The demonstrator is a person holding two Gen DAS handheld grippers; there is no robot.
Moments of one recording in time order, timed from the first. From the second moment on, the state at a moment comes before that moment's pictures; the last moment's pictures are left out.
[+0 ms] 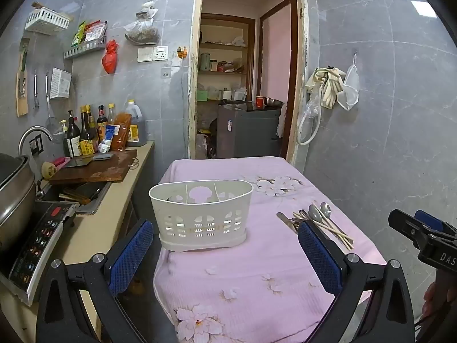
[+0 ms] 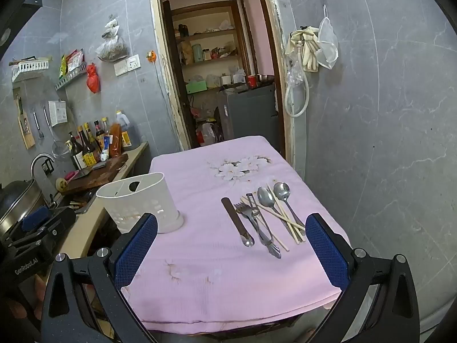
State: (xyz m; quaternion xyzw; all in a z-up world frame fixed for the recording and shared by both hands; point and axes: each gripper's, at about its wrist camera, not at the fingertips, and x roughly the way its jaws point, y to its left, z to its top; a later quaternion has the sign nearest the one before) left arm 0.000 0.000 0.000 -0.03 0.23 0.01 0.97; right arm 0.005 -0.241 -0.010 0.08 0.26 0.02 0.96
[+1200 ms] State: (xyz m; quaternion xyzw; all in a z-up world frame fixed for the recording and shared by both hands) left arm 0.002 -0.005 -0.002 -0.03 0.23 0.01 0.97; right arm 0.007 -0.242 -0.012 0.08 0.26 0.02 0.96
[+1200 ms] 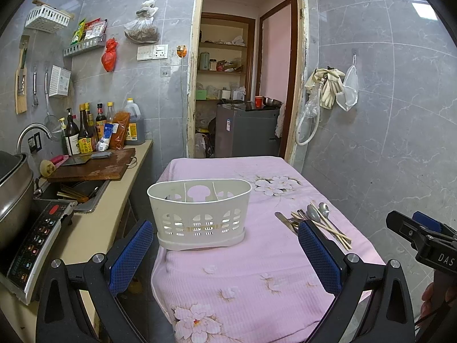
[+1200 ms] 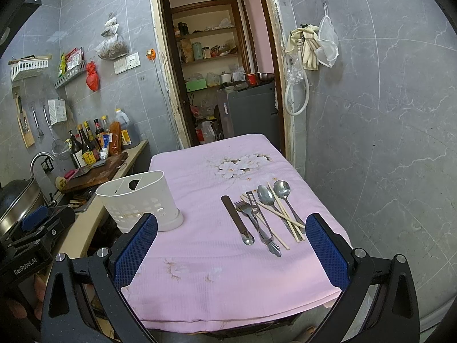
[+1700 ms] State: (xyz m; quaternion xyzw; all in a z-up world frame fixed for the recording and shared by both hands) left arm 0.001 -0.005 -0.002 -0.03 0.23 0.01 0.97; right arm 0.007 -0.242 -0.014 0.08 0.26 0.02 0.96
